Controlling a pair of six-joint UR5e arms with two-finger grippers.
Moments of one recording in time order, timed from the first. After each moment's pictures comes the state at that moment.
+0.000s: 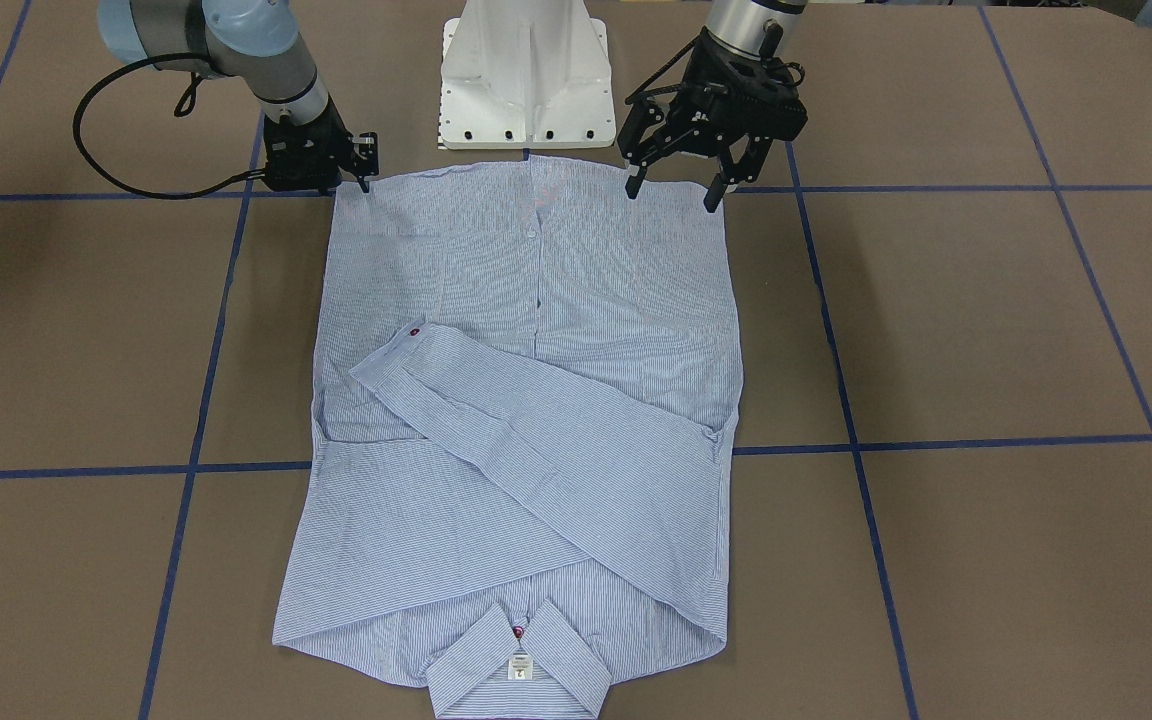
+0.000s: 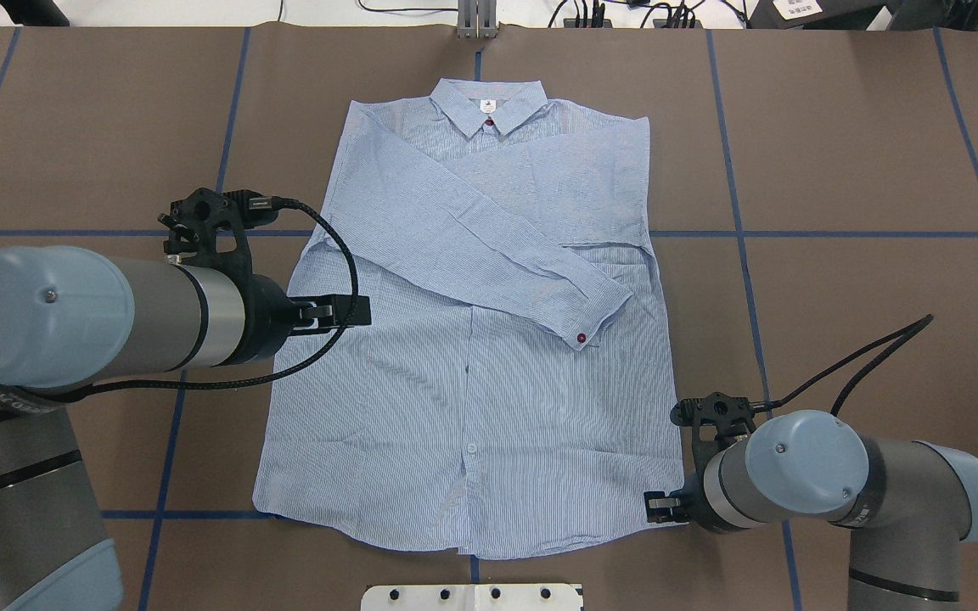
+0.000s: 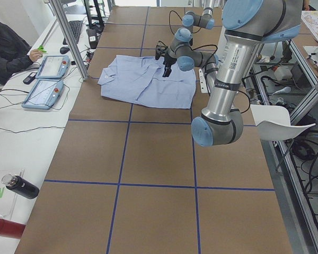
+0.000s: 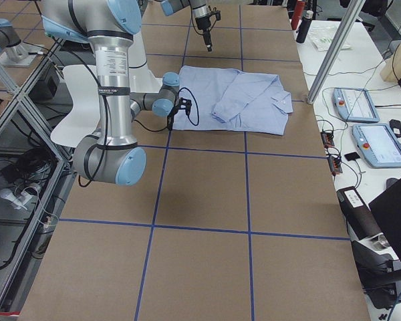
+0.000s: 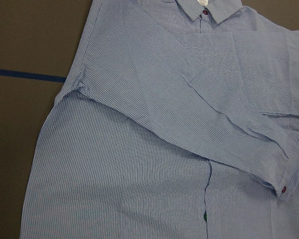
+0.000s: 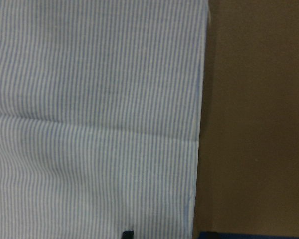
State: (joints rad) left arm -0.49 -1.93 -2.16 -1.72 -1.67 -1.35; right arm 0.25 -1.50 2.03 -1.31 1.85 1.37
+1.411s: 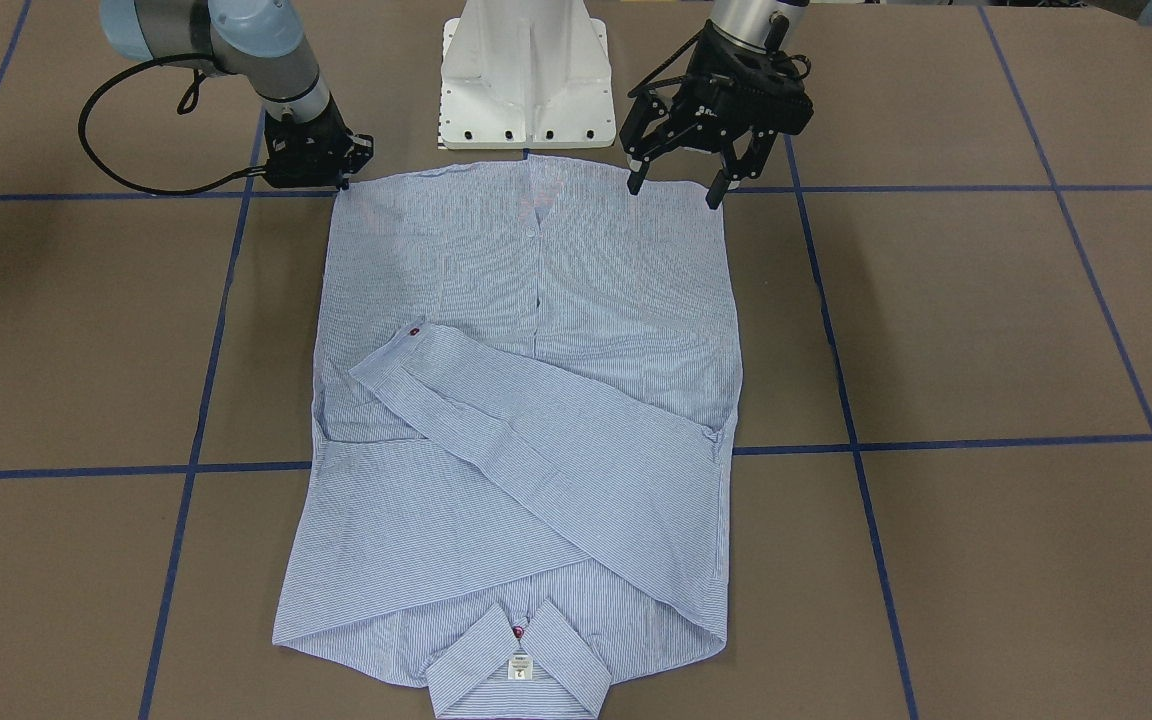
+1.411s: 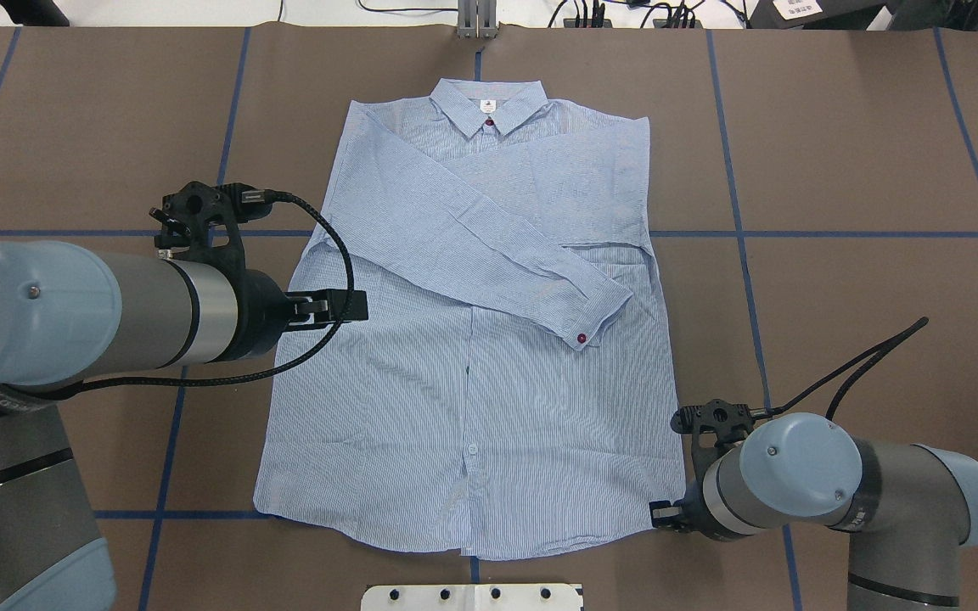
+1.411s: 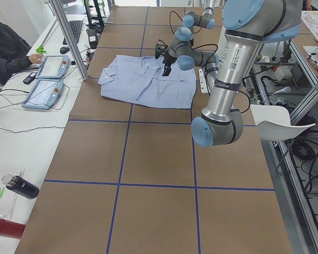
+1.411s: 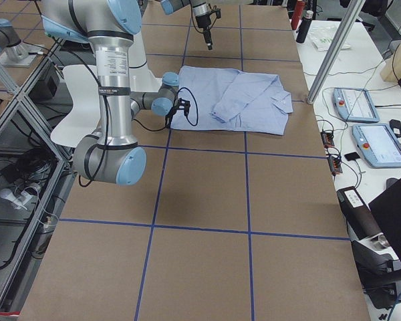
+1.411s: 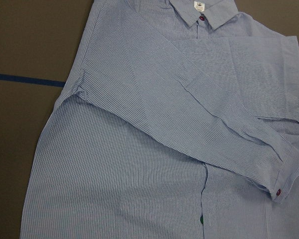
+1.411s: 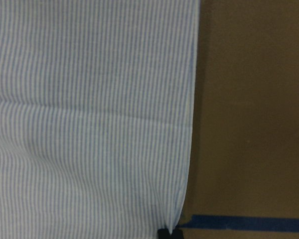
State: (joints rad) left arm -0.50 -1.93 -2.18 -1.72 -1.67 -1.35; right arm 0.24 -1.50 2.04 -1.37 1.87 1.37
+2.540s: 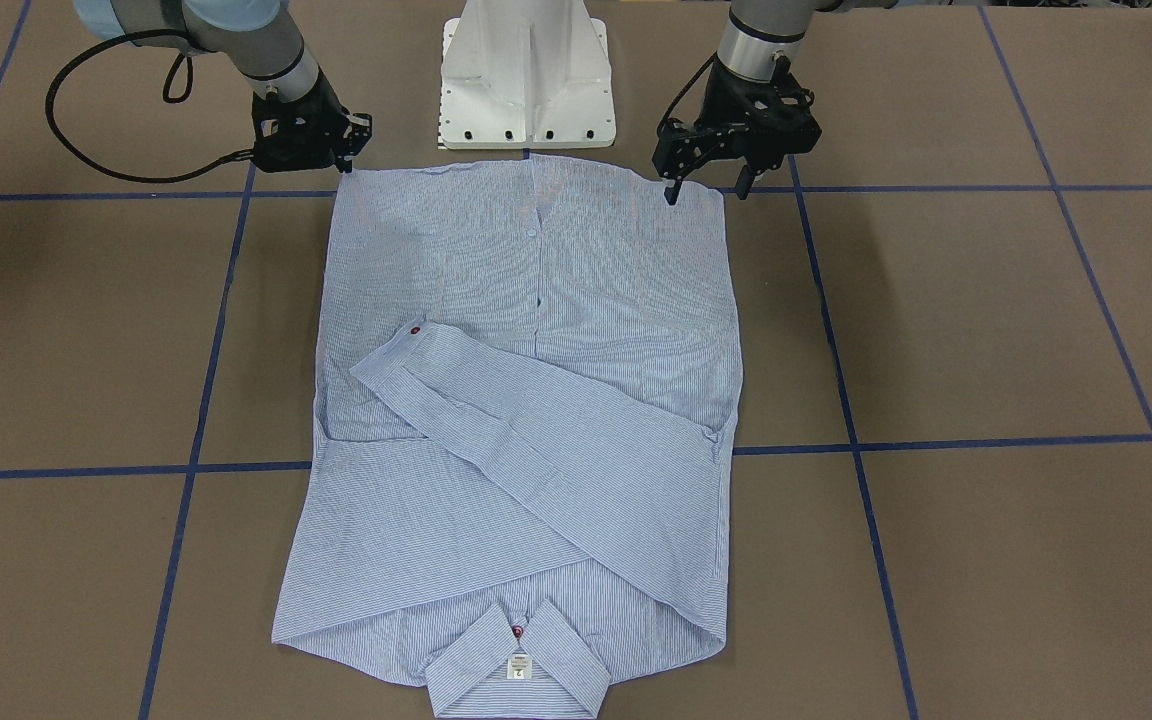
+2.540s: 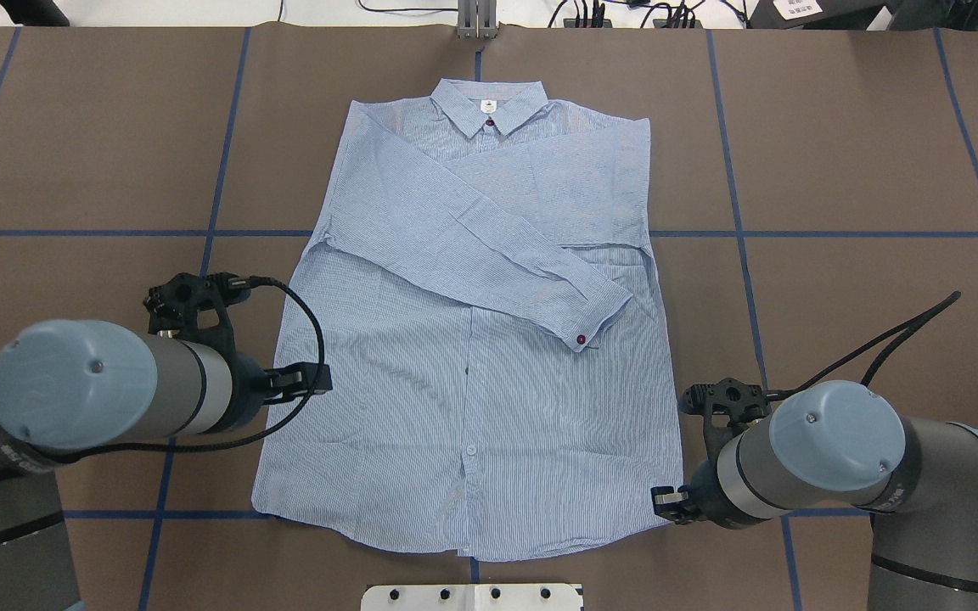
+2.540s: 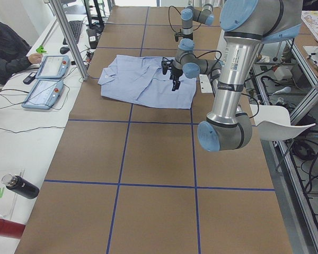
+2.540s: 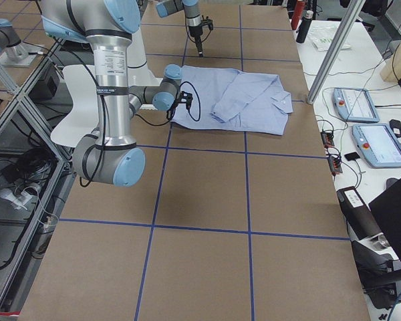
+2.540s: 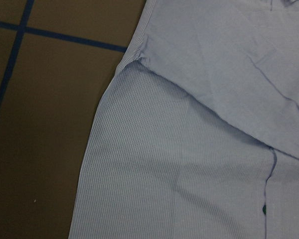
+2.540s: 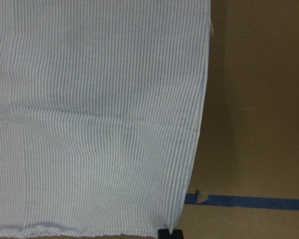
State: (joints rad) left arm -0.36 -1.80 -2.18 -1.62 -1.68 -1.52; right arm 0.30 -1.51 2.12 -1.37 1.95 1.37
